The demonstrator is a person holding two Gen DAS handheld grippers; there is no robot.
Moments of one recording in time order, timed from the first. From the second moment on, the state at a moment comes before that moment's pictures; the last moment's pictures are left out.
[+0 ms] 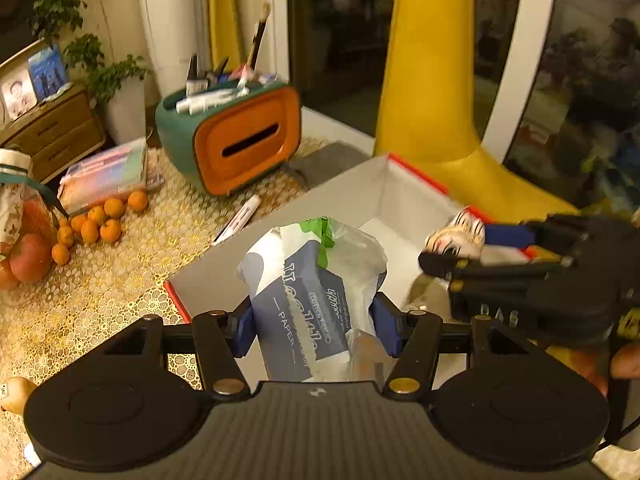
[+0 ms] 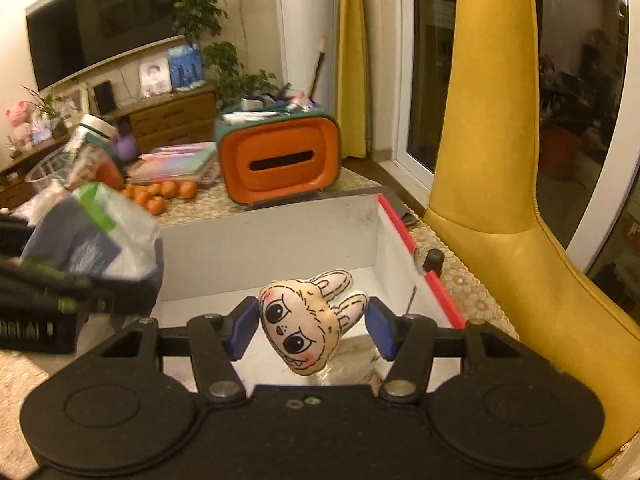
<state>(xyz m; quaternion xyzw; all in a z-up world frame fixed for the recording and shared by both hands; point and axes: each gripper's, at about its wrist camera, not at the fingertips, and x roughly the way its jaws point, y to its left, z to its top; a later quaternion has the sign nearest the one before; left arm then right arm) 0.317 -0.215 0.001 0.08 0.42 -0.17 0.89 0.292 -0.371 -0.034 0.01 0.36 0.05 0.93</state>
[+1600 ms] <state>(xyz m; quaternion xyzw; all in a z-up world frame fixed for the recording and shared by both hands) 0.379 -0.236 -0.080 0.12 0.49 -0.16 0.85 0.381 -0.354 -0.092 -0.08 0.50 0.07 0.86</state>
